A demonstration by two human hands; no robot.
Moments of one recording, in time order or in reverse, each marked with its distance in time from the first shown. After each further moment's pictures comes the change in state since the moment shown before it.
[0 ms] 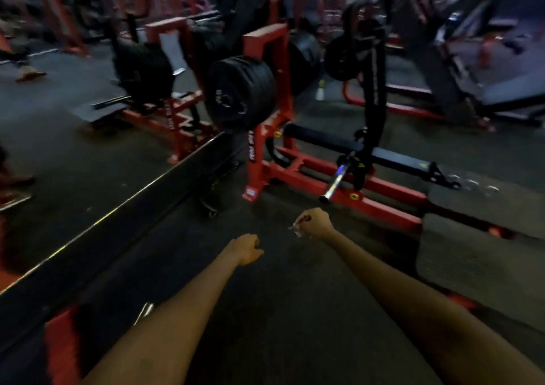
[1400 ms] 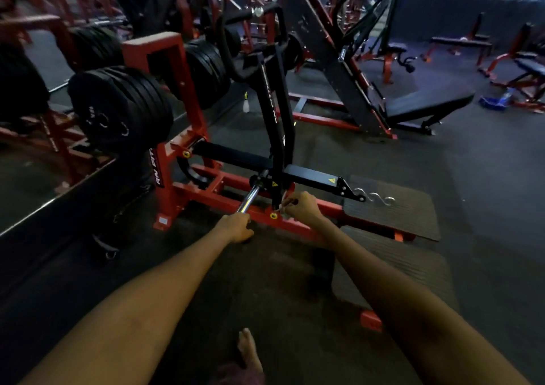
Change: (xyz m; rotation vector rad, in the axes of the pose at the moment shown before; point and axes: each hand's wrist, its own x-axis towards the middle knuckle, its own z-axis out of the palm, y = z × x) left_hand 0.199 0.306 -0.016 0.148 0.130 0.262; right_hand 0.089 0.171 -0.268 -0.067 0.271 -0.052
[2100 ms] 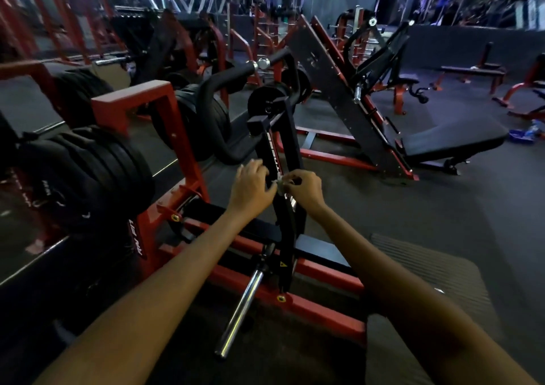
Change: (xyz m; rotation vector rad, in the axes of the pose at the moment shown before) left_hand 0.335 0.014 -0.238 -0.088 0.700 0.167; right_hand 0.380 -0.069 -0.099 0.196 0.345 -0.173
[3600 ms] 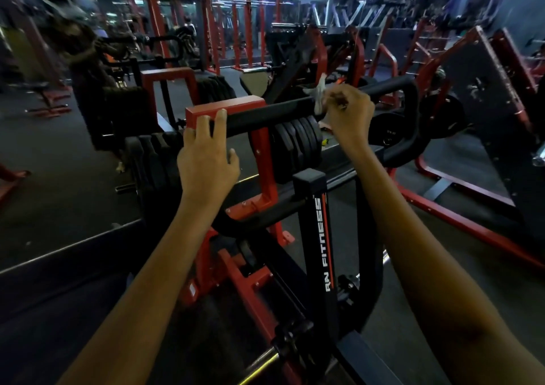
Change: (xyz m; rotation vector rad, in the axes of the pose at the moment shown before) left_hand 0.154 -0.040 -0.058 0.627 0.485 -0.600; right_hand 0.341 -0.065 0.034 0.417 0.051 -0.614
